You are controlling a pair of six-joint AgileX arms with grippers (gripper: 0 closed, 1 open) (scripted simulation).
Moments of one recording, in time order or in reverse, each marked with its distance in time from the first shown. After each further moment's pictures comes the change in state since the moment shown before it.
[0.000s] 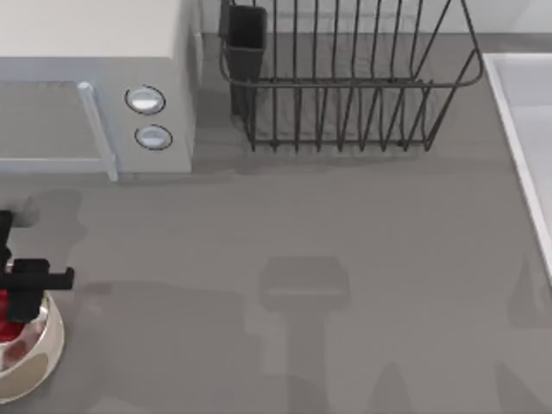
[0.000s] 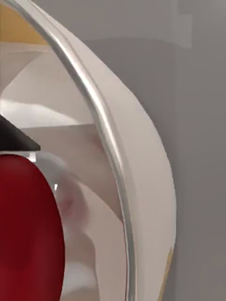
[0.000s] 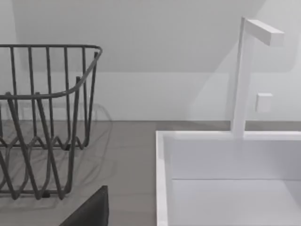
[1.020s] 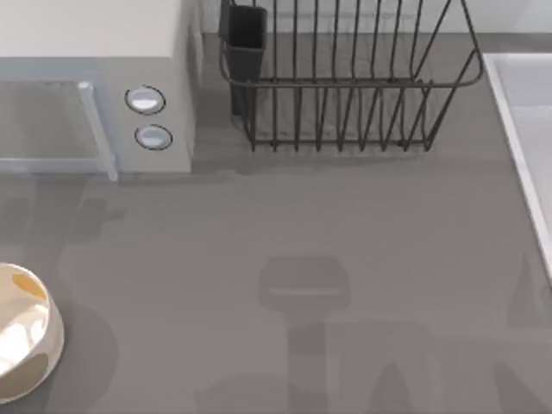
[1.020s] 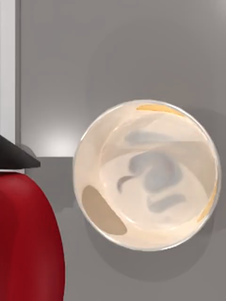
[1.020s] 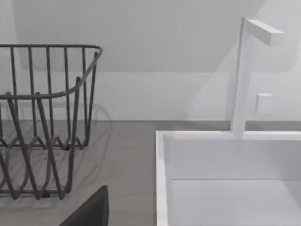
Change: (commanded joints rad) left arm -0.014 -0.074 0.867 -0.927 -0.001 -0.015; right arm 0.000 0.000 0.000 0.000 0.000 0.000
